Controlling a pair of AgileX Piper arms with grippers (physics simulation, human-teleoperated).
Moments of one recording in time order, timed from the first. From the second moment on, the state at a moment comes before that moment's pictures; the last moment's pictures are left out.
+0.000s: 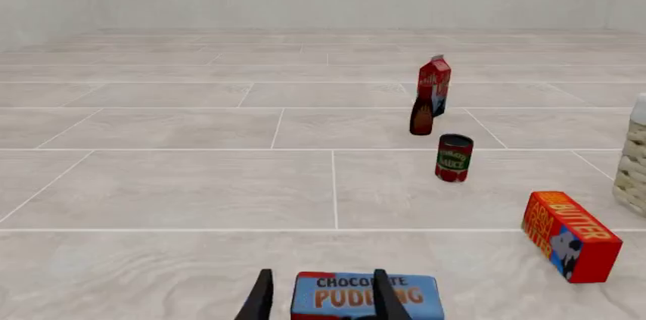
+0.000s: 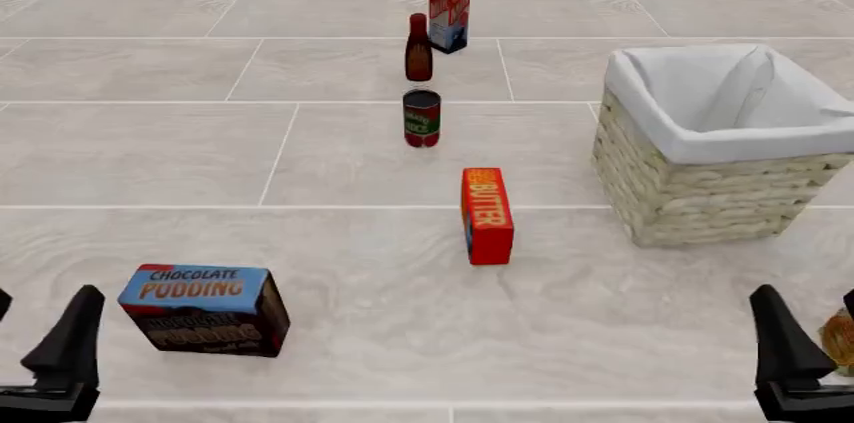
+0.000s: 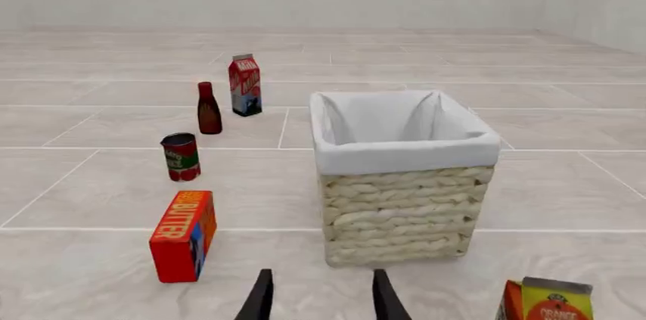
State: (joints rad) left arm 0.00 0.00 0.00 0.00 0.00; right arm 0.00 0.00 0.00 0.00 -0.01
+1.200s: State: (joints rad) left arm 0.00 0.00 0.00 0.00 0.00; right arm 0.18 0.70 -0.26 -0.38 -0.15
